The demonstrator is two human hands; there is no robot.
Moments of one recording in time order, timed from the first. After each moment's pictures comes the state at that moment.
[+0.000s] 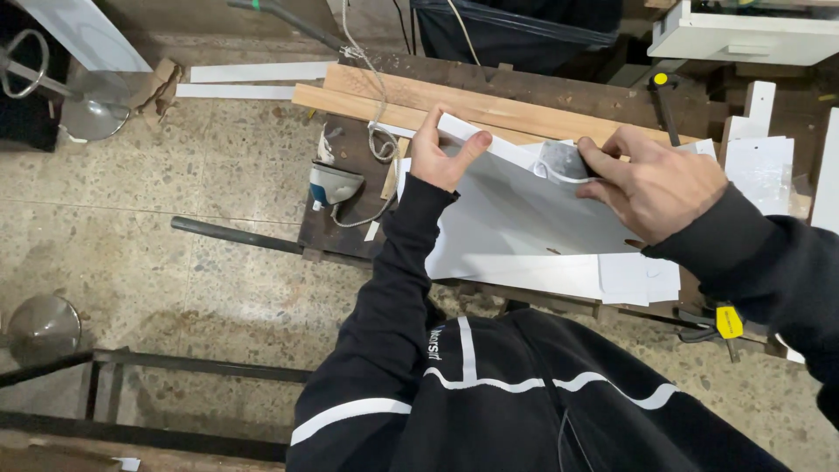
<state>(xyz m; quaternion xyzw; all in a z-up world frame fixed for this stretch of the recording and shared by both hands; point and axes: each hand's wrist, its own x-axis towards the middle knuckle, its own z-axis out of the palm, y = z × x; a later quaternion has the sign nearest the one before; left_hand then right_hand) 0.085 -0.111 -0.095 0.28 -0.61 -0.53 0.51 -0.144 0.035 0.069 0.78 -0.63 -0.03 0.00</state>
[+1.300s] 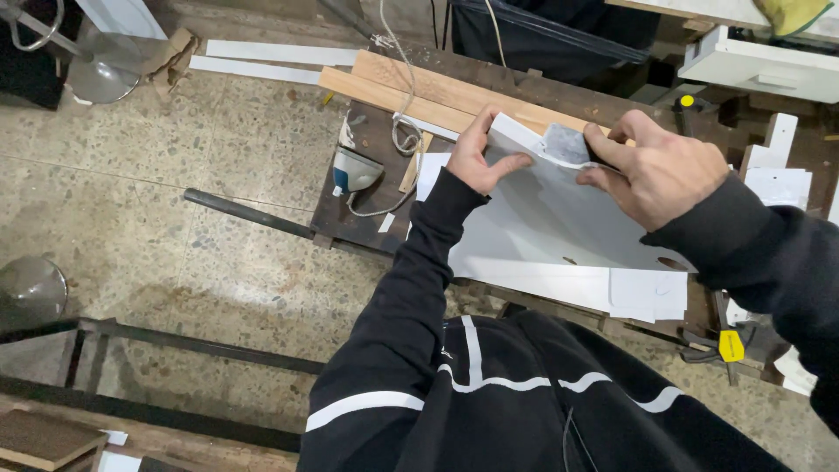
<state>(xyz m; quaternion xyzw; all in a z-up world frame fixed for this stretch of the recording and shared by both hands) 0.083 -0.120 -0.132 0.16 -0.64 -0.57 0.49 -0.111 -0.002 0.067 0.80 -0.60 -0.01 0.04</state>
